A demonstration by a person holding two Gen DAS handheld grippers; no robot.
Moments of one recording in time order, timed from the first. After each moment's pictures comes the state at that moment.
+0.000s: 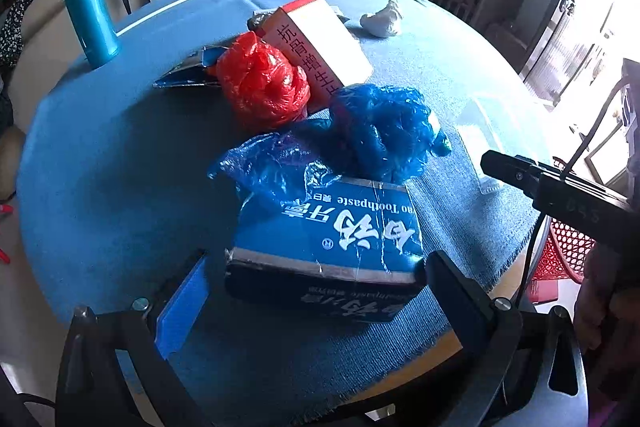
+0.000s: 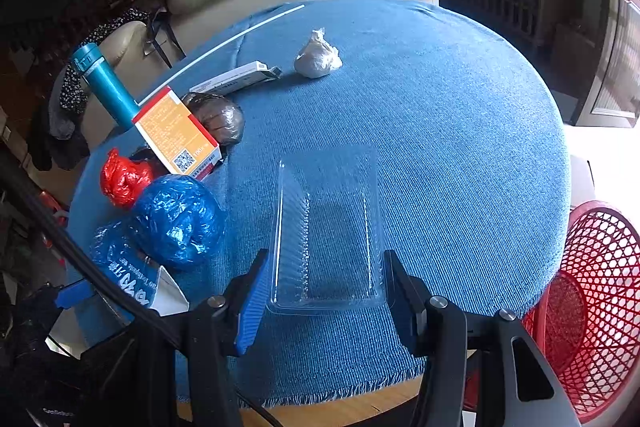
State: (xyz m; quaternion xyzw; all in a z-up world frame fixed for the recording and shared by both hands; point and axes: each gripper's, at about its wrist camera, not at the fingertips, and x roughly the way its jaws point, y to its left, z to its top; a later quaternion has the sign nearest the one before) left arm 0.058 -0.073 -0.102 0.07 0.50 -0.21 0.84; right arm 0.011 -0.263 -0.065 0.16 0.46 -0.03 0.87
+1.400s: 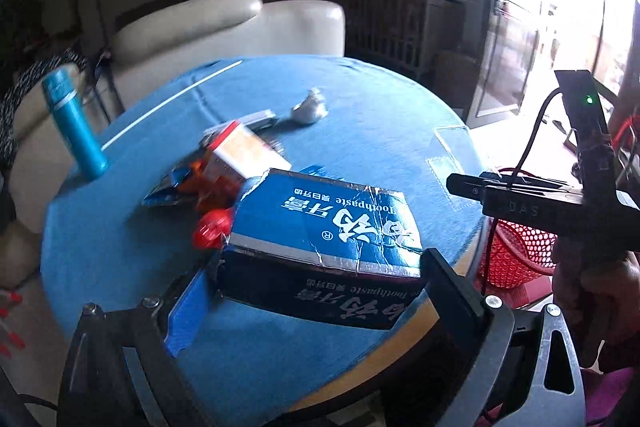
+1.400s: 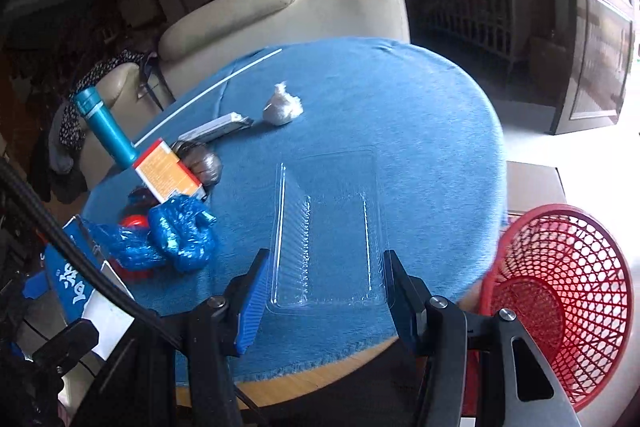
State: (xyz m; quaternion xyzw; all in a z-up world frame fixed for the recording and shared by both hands) left arm -0.003 -0.105 -0.026 0.14 0.36 -0.28 0.88; right arm -0.036 -0.310 -0.037 0.19 0.40 -0.07 0.90
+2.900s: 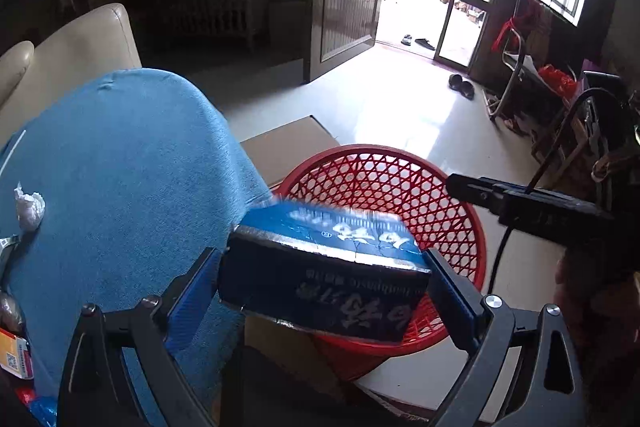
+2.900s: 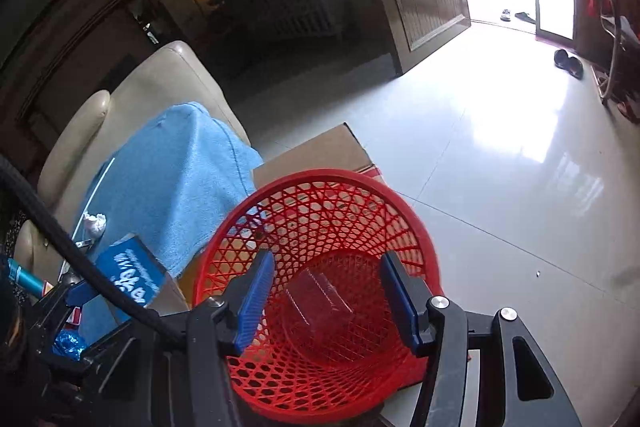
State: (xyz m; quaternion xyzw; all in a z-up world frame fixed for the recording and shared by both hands) left arm -0.036 -0.369 -0.064 0.23 0.38 -0.52 0.73; right arm -0.189 -0.520 -0.075 0.34 0.35 -0.29 0.82
